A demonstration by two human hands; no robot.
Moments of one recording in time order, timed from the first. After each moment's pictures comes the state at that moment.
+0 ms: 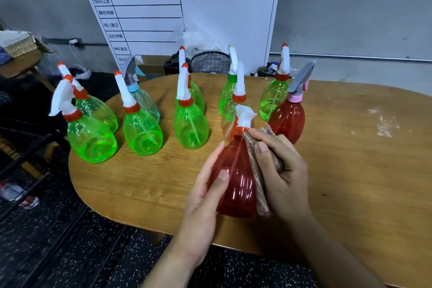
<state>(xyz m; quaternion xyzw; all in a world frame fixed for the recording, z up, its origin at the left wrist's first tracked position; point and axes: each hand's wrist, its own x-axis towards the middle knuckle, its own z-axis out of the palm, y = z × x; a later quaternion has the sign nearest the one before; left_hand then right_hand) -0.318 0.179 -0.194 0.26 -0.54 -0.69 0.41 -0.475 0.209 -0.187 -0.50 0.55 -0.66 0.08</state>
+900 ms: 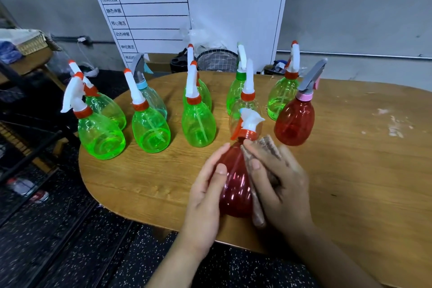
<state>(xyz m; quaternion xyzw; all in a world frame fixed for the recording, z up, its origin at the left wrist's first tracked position) -0.313 0.172 -0.199 0.31 -0.55 -0.64 0.44 -0.462 0.216 -0.201 -0.58 0.59 -0.56 -0.03</state>
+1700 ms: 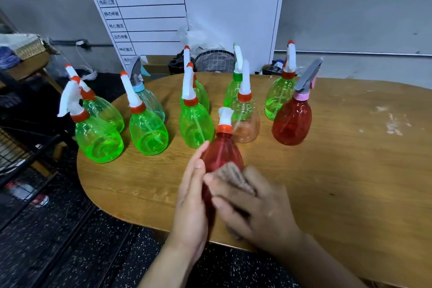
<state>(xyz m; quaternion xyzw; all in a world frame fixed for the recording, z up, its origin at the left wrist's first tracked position) -0.308 0.168 -0.194 0.33 -0.49 -0.65 0.47 -0.440 0.222 -0.204 -0.71 0.52 -0.46 -0.14</state>
